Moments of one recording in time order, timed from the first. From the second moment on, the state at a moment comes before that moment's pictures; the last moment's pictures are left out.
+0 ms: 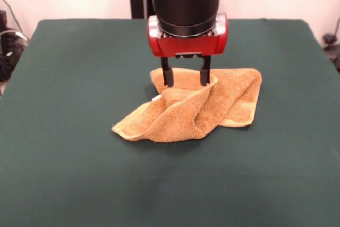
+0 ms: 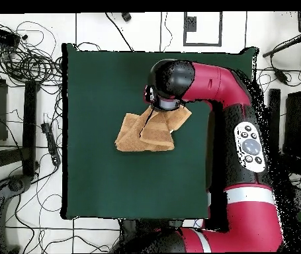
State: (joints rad) arm -0.32 -0.47 0.25 1.13 -0.20 1.08 1.70
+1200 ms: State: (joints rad) arm -0.28 -0.42 0.25 1.12 -0.20 1.08 1.70
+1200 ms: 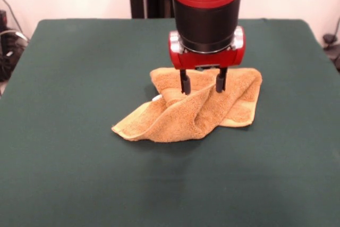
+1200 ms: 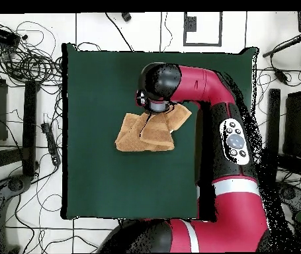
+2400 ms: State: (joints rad) arm -0.30 -0.34 0.25 1.10 -0.20 0.97 1.70
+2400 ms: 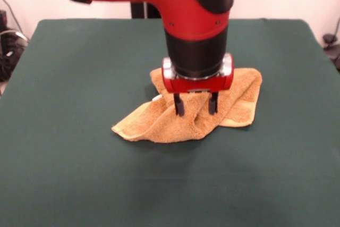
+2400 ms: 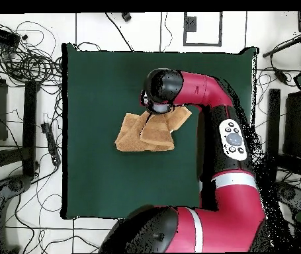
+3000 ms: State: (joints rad) arm -0.30 -0.29 0.24 1.10 -0.21 0.88 1.70
